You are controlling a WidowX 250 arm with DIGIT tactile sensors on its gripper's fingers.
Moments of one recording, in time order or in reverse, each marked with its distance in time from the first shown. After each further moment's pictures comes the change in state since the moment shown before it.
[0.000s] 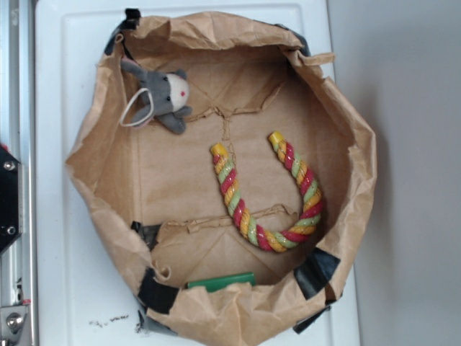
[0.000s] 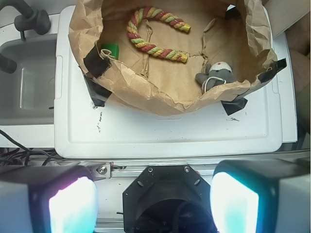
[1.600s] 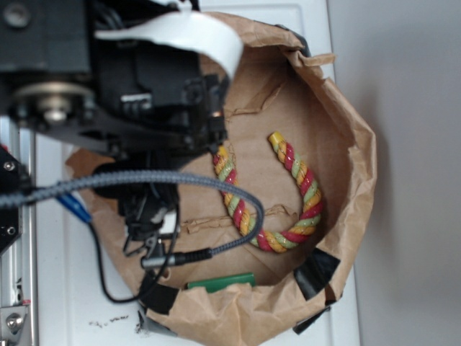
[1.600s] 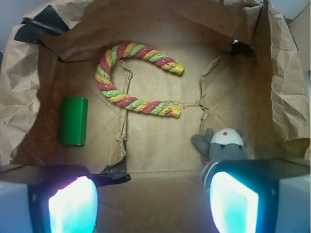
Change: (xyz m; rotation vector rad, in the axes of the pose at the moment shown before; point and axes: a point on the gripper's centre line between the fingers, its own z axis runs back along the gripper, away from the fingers) arm 0.098 0.030 -0.074 0.009 -0.015 0.033
